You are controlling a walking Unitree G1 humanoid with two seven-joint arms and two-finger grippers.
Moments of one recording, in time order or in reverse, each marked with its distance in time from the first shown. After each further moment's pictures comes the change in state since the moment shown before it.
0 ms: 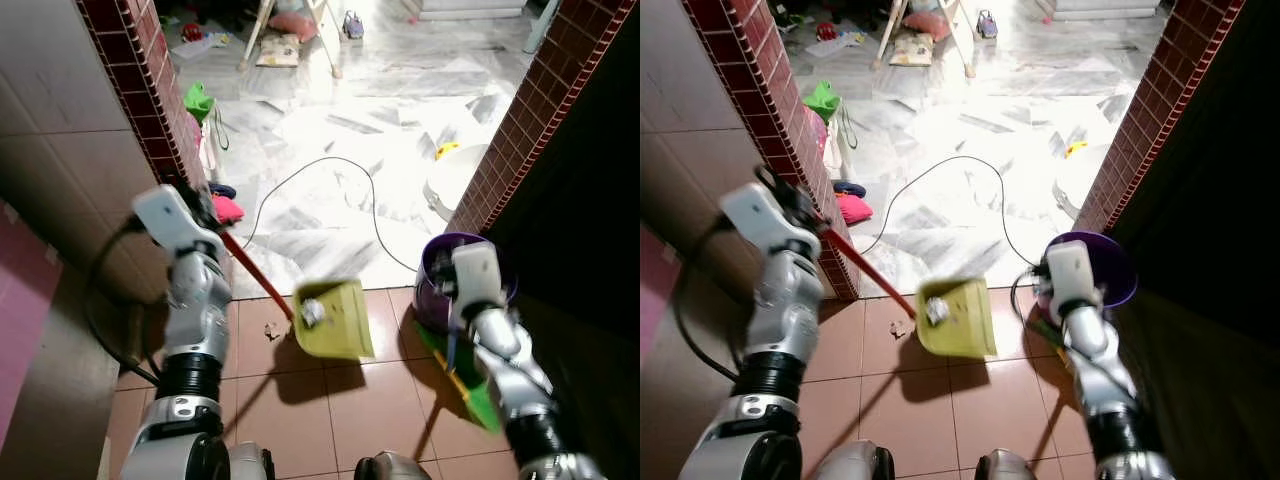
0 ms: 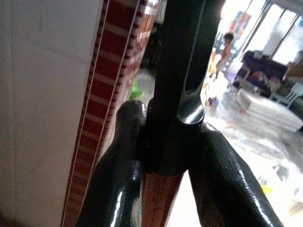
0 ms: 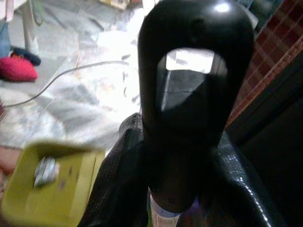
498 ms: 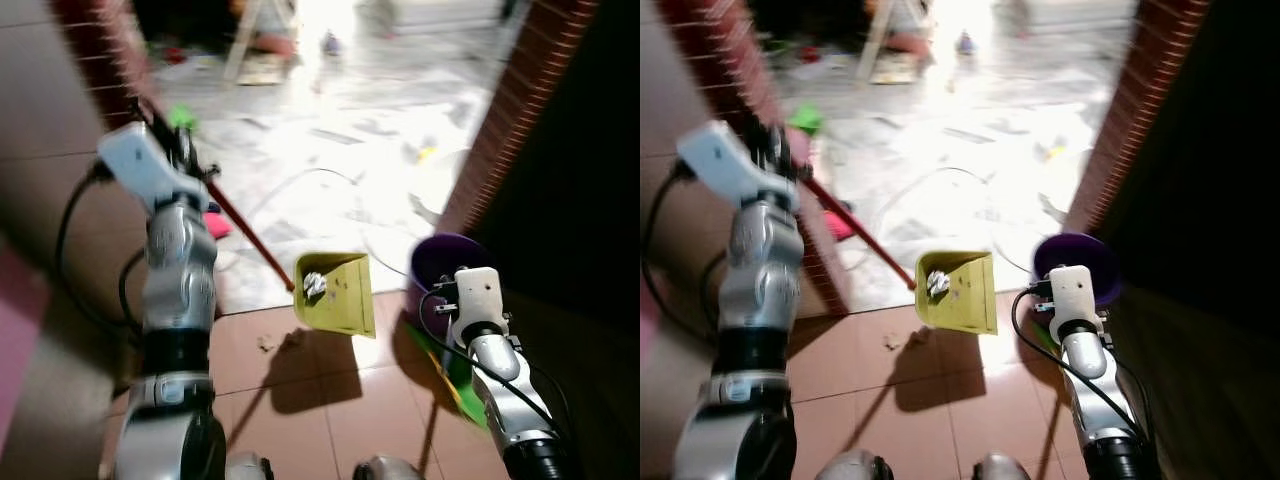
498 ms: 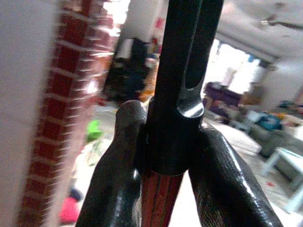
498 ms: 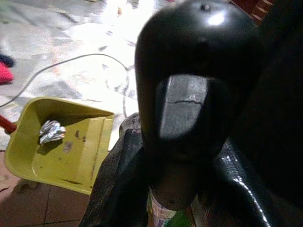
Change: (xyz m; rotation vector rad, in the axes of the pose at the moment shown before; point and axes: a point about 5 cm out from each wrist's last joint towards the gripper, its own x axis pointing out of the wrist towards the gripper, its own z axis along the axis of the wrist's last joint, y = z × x) left arm 0.020 -0.030 0.067 -0.053 -0.148 -0.077; right arm -0.016 0.001 -0.013 0.046 0.061 -0.051
